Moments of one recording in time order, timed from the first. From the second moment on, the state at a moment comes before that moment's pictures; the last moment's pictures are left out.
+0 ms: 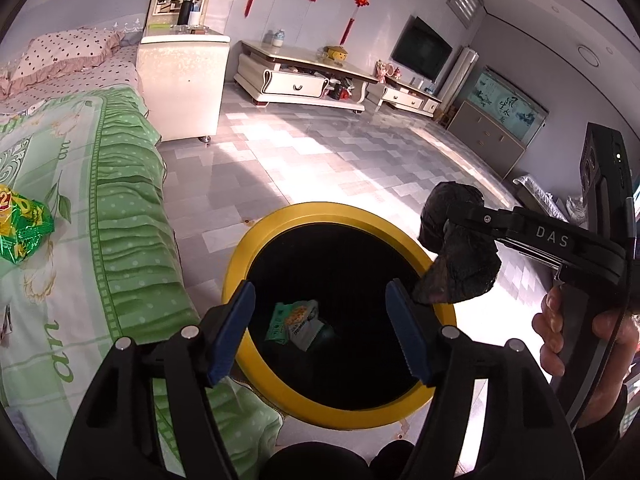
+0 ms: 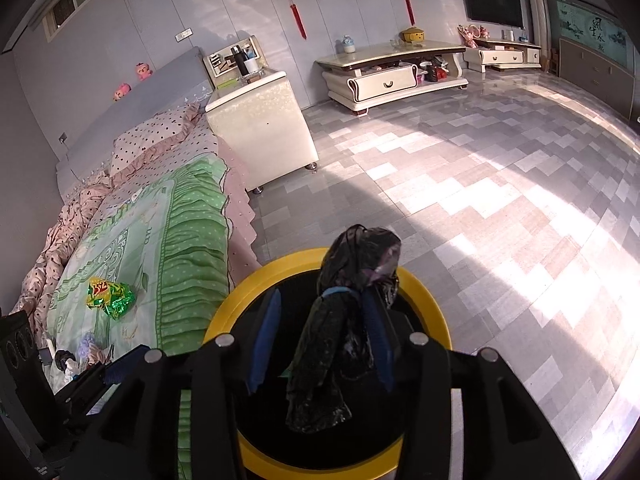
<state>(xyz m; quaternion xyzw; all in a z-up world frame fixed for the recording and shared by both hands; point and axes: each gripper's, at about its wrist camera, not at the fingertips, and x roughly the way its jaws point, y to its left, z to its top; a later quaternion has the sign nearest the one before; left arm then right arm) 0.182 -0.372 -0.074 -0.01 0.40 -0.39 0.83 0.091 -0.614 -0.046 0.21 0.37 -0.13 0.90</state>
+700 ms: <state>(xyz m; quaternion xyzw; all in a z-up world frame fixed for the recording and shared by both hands) 0.195 -0.264 -0.039 -0.02 0.35 -0.30 0.89 0.094 -0.550 -0.018 0.18 0.34 -0.09 0.92</state>
